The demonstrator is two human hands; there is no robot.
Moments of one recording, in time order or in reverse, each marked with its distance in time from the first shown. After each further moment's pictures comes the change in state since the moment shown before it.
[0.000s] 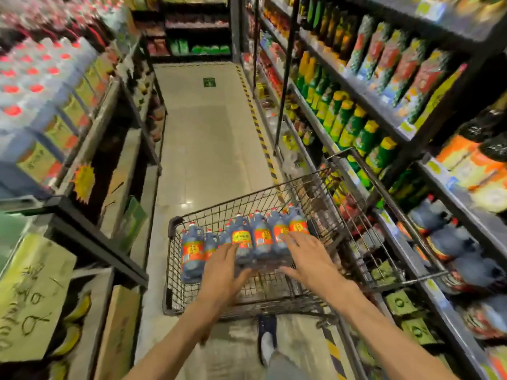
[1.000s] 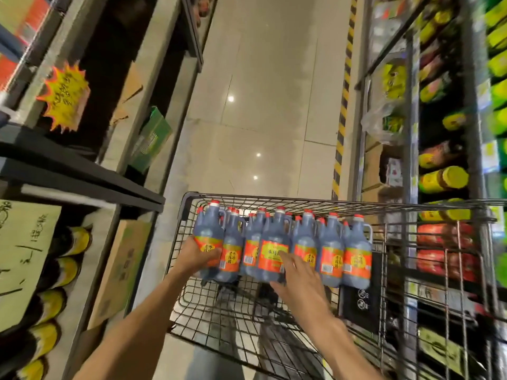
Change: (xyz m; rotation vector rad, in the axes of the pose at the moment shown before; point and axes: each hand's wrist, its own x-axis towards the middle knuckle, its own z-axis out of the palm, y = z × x) left_hand 0.166 -0.274 0.083 -0.631 -0.231 -1.005; right_hand 0.237 -0.013 0.139 0.215 -0.445 0.016
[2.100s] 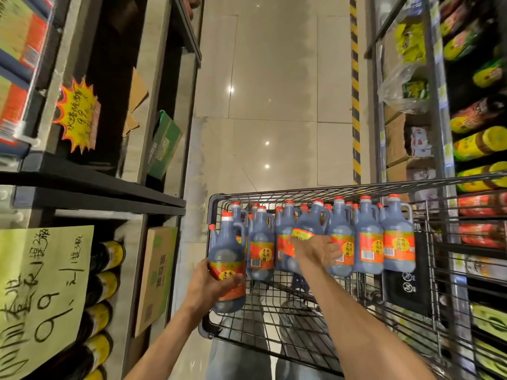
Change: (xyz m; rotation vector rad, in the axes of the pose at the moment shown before) left_hand -0.099 0.004 -0.047 -0.225 -0.039 0.046; right_hand 0.118 -0.053 0.063 0.541 0.123 1.077
